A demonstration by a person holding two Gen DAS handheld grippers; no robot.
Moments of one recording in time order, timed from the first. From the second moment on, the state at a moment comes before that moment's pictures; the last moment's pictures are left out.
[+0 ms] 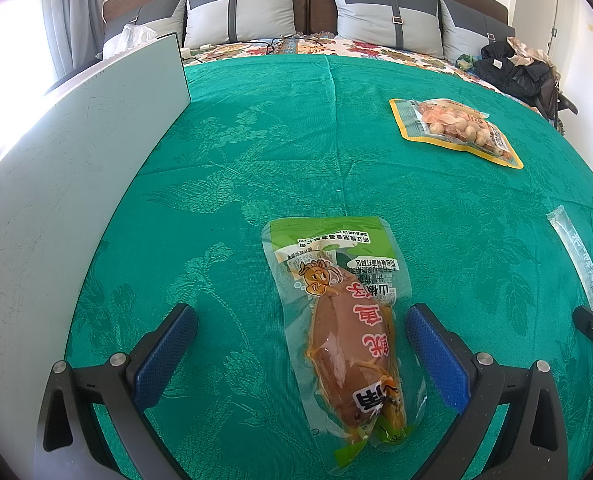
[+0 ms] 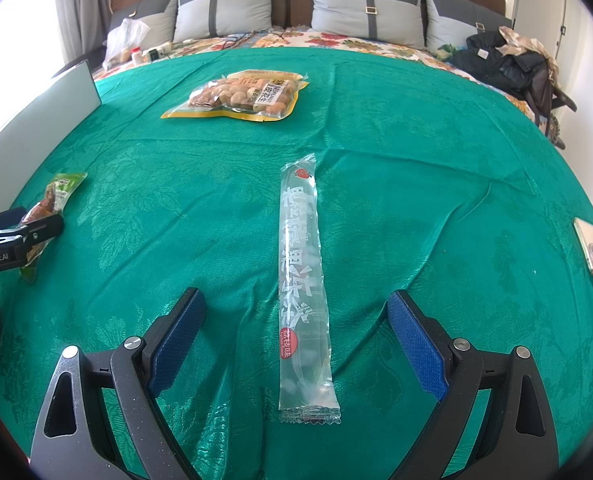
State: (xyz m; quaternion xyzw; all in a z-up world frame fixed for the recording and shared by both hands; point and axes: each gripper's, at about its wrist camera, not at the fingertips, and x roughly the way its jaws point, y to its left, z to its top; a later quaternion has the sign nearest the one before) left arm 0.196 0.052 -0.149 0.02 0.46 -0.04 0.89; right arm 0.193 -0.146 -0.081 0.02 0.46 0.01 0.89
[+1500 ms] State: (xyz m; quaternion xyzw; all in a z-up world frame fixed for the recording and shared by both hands) left arm 0.084 0.337 0.017 -0.25 0.37 -0.01 0.89; right arm 0.232 0.097 0.111 0.24 0.48 0.36 0.76
